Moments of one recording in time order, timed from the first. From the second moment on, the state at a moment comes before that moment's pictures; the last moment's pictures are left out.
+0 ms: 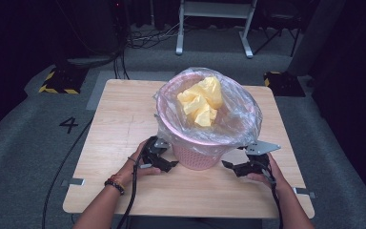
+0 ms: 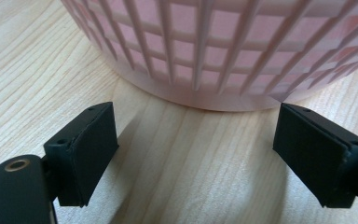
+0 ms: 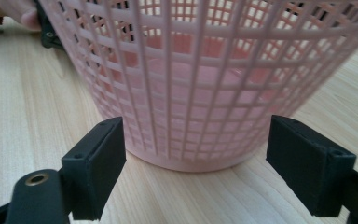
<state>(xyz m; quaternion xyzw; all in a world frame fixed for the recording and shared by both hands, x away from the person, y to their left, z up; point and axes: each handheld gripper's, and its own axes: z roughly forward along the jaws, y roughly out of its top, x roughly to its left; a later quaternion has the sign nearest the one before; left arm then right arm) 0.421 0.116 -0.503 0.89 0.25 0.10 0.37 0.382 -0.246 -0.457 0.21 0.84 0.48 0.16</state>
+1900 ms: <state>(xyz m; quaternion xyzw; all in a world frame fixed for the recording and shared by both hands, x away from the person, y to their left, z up) 0.406 0.172 -0.503 0.88 0.28 0.11 0.37 0.388 -0.300 -0.425 0.33 0.75 0.52 0.23</state>
